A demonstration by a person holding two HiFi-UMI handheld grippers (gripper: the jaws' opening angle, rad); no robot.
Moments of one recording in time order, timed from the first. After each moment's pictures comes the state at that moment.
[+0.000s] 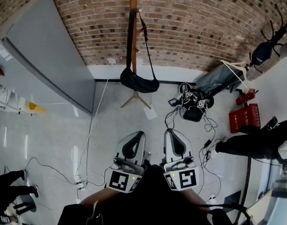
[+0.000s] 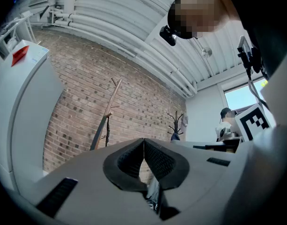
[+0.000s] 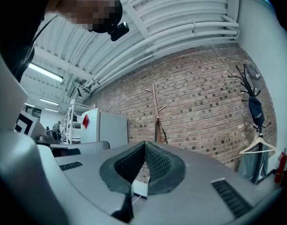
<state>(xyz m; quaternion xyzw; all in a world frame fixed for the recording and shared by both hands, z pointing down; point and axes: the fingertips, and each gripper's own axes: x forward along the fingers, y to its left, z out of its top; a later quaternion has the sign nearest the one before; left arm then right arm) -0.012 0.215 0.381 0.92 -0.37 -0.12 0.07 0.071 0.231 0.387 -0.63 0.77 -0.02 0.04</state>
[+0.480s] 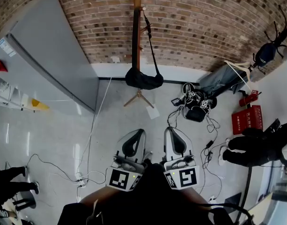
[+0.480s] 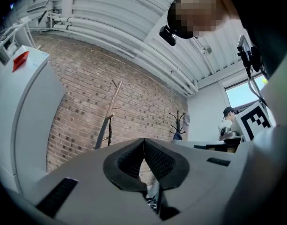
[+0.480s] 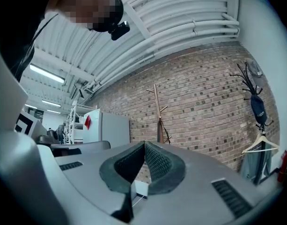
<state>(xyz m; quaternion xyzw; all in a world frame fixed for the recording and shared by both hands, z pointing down) -0.014 0.212 0.377 0.91 -0.39 -0.11 0.06 0.070 0.228 0.386 -0.63 0.78 -0.02 0.05</state>
